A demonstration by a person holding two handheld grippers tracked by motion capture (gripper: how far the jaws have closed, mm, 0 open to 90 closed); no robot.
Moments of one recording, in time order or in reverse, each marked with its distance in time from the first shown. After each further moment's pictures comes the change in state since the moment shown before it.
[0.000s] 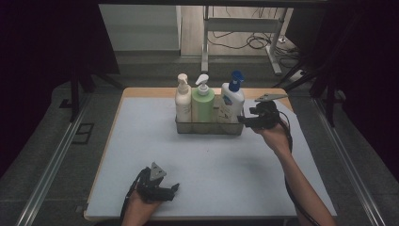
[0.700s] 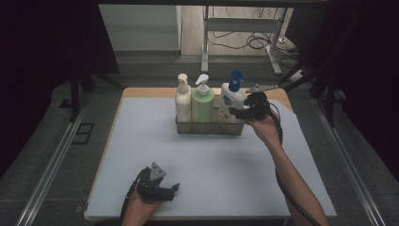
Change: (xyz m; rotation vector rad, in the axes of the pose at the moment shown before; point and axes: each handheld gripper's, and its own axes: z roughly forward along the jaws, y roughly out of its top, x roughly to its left) left arm 0.000 0.000 0.000 -0.001 -0.001 -0.001; right arm 0.012 0.030 0.018 -0.044 -0.001 -0.011
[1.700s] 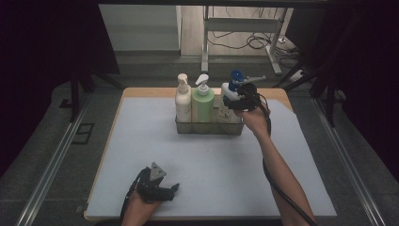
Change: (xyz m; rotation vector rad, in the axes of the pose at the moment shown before) left arm 0.000 0.000 0.000 0.001 0.000 0.001; right arm 0.001 0.026 0.035 0.054 -0.075 0.045
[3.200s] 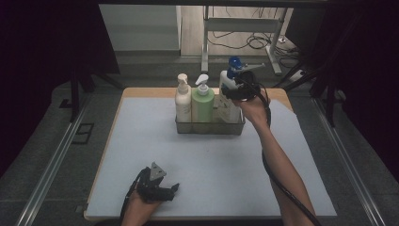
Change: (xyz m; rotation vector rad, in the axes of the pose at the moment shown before) left arm 0.000 0.000 0.000 0.001 0.000 0.001; right arm 0.010 0.038 -0.018 -0.049 -0.037 -0.050
